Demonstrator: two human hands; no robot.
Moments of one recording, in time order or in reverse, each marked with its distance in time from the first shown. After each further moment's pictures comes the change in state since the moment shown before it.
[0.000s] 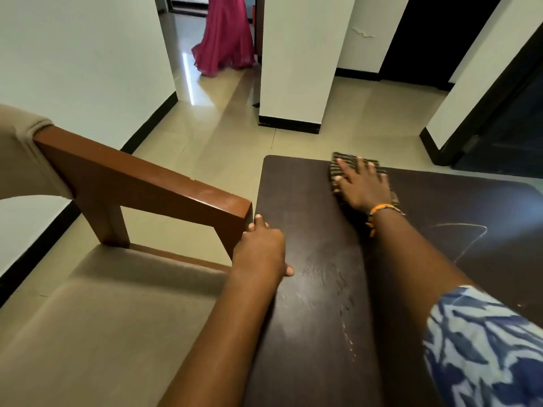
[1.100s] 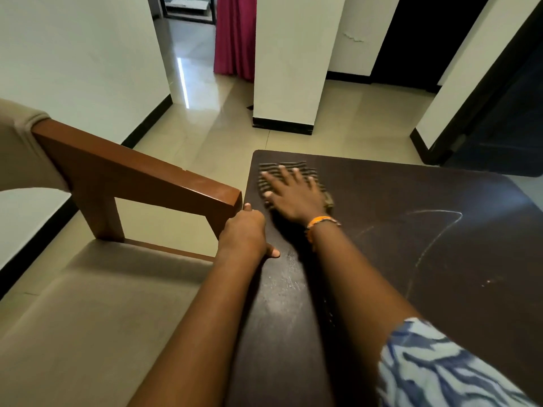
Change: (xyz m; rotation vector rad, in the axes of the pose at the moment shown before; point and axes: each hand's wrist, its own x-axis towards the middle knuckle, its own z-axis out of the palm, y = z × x) left_hand -0.004 -0.002 0.002 -0.133 0.080 -0.018; right_hand -0.059 -0.080 0.026 0.003 -0.070 -0.318
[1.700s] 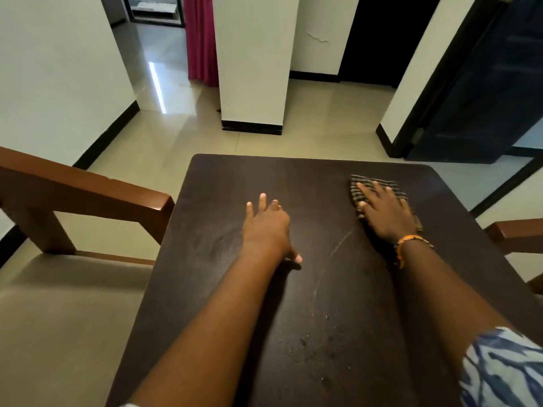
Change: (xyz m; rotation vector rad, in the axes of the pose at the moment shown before) left_hand -0.010 0.142 0.038 0.234 -0.019 0.257; right_hand -0.122 0.256 -0.050 0.003 0.088 0.404
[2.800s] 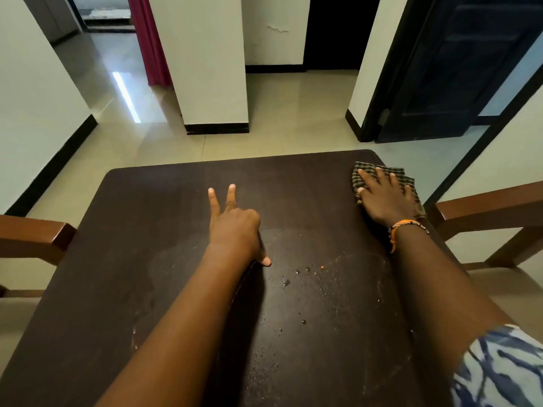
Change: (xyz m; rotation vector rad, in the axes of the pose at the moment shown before) left_hand 0.060 0.082 0.012 0.304 0.005 0.011; right_hand 0.036 0.120 -0.014 0.062 0.038 0.215
